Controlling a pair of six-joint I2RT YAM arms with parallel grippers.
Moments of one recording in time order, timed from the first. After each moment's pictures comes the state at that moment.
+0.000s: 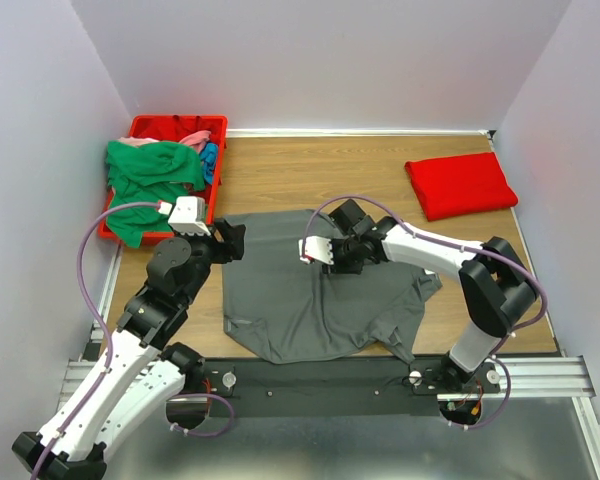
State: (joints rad) left arm -0.52 0.58 0.67 -0.23 -0.26 -0.34; right arm 0.72 1.70 1.09 -0.52 -0.21 -0.94
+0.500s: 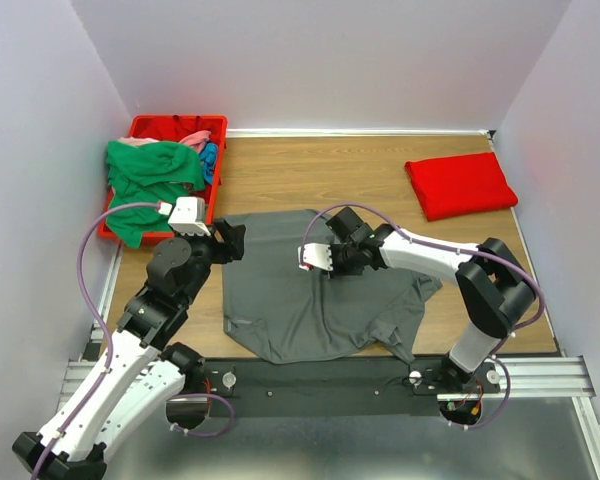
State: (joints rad) left arm -0.52 0.58 0.66 -0.22 -0.26 -0.34; right arm 0.76 1.70 1.04 -0.46 -0.14 -0.94
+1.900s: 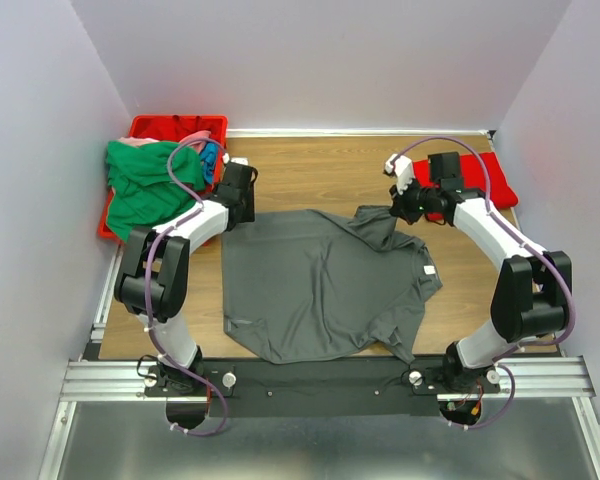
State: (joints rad) left arm -0.31 1.75 1.14 -0.24 -0.30 -0.25; right arm 0.16 1.58 1.14 -0.41 -0.48 -0.60
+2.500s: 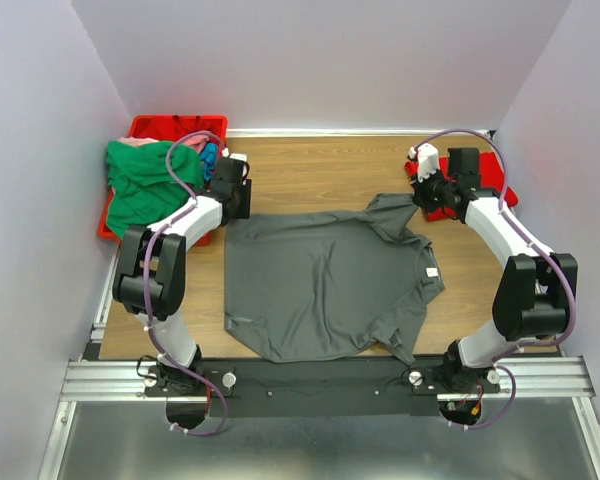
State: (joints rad) left arm -0.25 1.76 1.16 -0.25 -0.22 -0.11; right arm 0.05 1.57 1.14 -0.32 -0.32 -0.48
